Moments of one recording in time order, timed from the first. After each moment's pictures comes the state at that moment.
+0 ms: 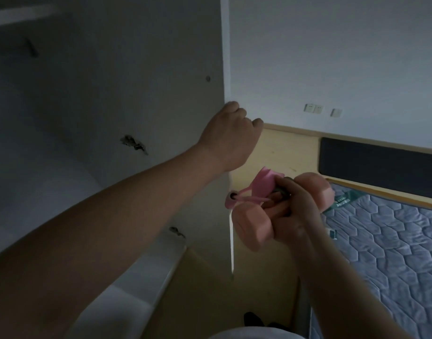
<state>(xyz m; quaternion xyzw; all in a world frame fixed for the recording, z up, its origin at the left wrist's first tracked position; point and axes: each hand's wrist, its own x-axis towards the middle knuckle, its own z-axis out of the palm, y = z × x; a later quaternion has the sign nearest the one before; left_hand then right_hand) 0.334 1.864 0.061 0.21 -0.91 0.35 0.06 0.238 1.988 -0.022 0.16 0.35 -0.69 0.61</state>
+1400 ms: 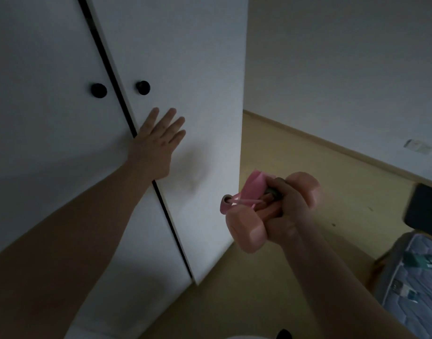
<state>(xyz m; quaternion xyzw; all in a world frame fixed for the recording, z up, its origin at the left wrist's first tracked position) 0.700 1.859 0.009 0.56 -0.67 0.44 -0.19 0.416 1.952 -0.029 0.02 0.34 -0.56 0.76</state>
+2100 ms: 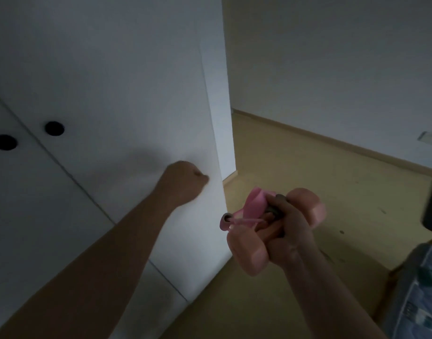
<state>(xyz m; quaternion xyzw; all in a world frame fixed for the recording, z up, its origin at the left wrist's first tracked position) 0.518 1.812 0.018 0.70 -0.69 -0.08 0.12 0.311 1.878 -0.046 0.02 0.31 -0.57 0.76</state>
